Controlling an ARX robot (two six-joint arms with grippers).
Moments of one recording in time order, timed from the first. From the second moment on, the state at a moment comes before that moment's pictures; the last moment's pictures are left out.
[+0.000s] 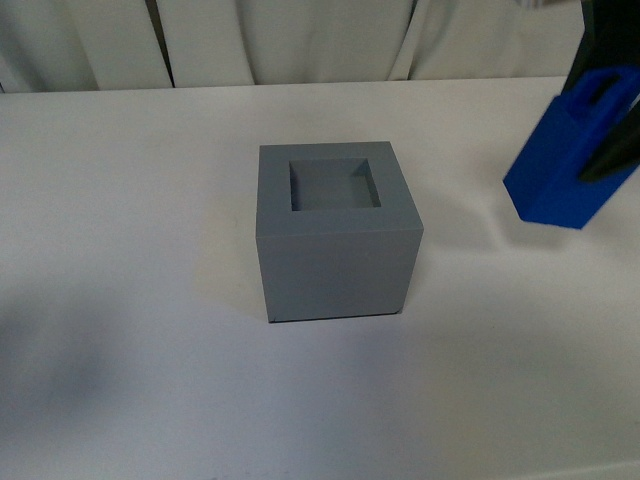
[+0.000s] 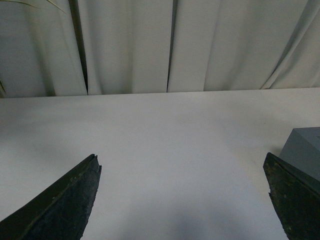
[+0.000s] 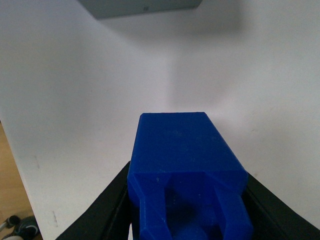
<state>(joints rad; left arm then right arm) 0.00 0.00 0.02 0.00 0.00 0.00 0.17 1.91 1.66 -1.13 -0.28 -1.39</state>
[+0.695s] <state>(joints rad) 0.00 0.00 0.02 0.00 0.00 0.00 0.45 1.88 1.81 -1.16 -0.31 -1.23</state>
